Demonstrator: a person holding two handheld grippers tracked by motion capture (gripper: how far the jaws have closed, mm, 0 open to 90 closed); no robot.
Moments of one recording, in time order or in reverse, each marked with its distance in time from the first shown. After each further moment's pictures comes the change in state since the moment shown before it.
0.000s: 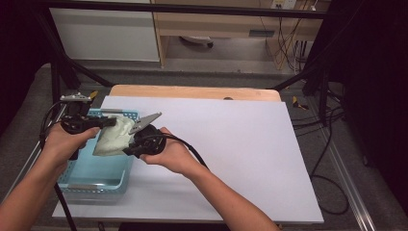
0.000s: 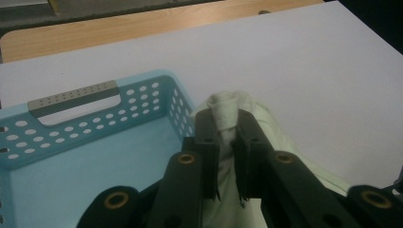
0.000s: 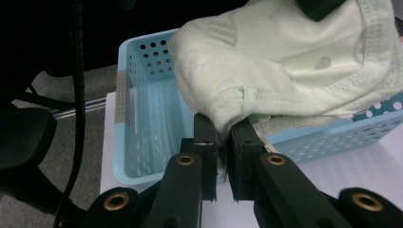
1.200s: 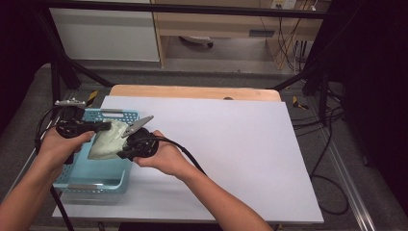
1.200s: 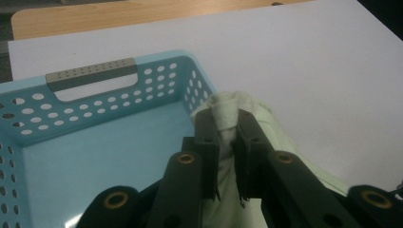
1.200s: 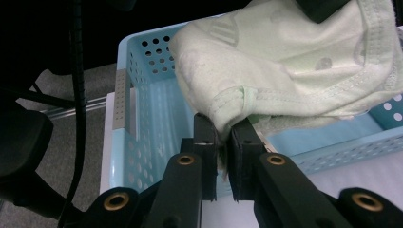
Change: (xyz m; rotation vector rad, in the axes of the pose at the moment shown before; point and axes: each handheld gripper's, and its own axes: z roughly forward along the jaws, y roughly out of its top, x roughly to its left) left arm 0.018 -0.016 0.000 0.012 0.014 -0.040; right arm 0.003 0.000 0.024 0.015 0.016 0.006
